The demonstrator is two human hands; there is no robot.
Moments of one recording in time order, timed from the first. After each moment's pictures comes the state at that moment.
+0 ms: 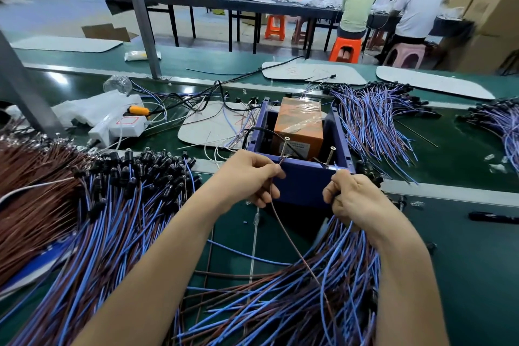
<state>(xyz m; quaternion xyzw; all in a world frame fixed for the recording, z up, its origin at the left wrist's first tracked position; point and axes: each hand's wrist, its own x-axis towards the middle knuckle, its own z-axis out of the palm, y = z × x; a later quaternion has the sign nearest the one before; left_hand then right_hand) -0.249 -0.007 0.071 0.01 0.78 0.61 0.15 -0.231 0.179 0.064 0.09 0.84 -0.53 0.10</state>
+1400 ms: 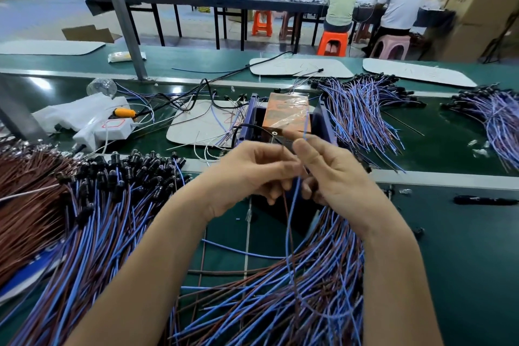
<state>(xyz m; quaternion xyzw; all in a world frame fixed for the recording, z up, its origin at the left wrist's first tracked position) -0.231 -0.003 0.089 0.21 0.68 0.67 0.18 -0.211 0.158 0.090 -0.11 0.75 -0.65 0.05</state>
